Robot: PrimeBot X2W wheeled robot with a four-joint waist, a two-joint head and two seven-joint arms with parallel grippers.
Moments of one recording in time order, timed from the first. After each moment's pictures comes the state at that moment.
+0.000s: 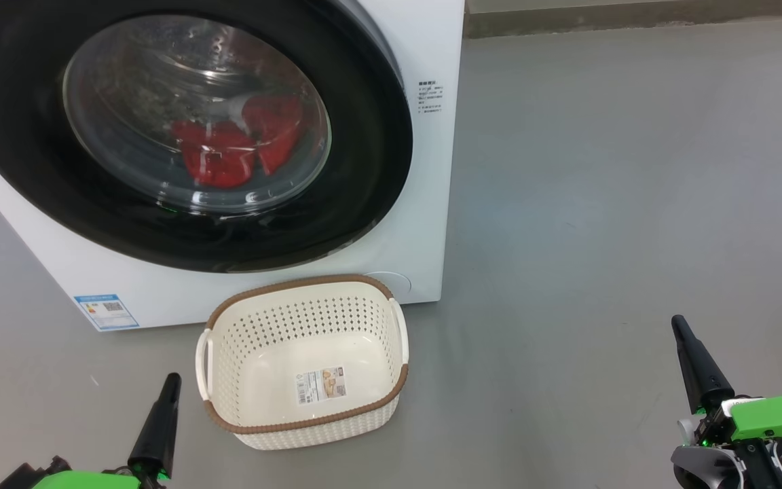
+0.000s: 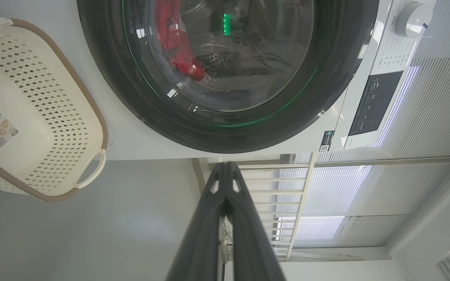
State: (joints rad) left arm -0.07 0.04 0.08 0.27 -1.60 -0.12 0.11; right arm -0.06 -0.04 -0.13 0.27 1.62 0.13 0.11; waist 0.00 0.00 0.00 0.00
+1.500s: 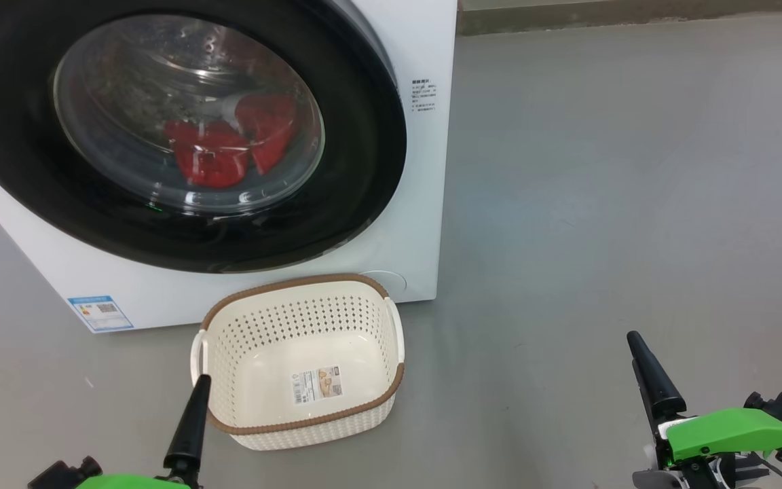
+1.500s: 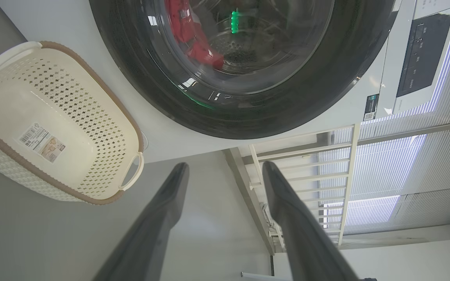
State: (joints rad) left arm -0.07 0.03 -0.01 0.32 -1.39 -0.12 0.01; right arm -0.07 -0.02 -0.02 0.37 1.42 0.13 0.01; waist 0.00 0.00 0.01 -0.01
